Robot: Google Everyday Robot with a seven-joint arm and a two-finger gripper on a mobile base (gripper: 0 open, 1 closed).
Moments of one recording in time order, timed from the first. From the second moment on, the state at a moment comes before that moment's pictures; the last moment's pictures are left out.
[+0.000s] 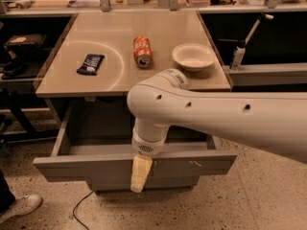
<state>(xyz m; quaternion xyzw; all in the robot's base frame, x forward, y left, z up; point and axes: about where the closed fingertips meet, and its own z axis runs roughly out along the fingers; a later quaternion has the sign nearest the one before) 0.450 0.019 0.686 -0.64 0.77 0.05 0.06</state>
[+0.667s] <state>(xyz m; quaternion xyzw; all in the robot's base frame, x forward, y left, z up) 0.463 0.037 0.625 -0.66 0.74 0.08 -0.01</state>
